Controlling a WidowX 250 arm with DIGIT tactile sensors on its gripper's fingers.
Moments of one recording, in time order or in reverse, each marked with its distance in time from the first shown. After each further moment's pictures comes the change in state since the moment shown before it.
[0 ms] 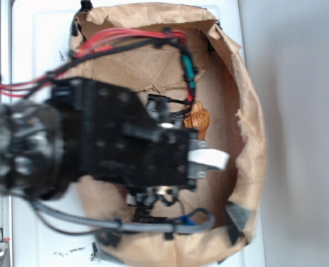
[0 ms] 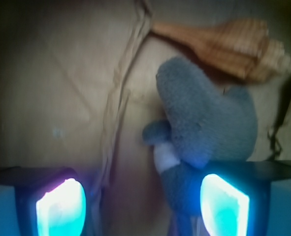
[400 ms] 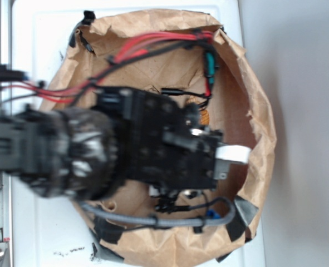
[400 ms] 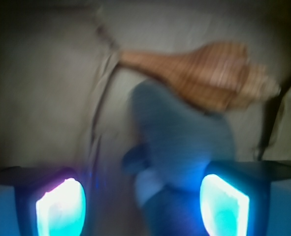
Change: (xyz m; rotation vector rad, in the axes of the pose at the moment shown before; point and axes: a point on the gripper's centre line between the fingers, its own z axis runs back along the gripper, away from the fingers) arm 0.017 0.008 -0.018 0.084 -0.002 0.064
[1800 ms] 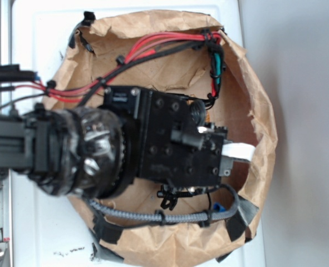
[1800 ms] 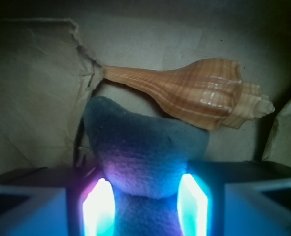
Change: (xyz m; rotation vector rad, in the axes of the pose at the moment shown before) arm -0.001 0.011 0.000 -0.016 0.005 0.020
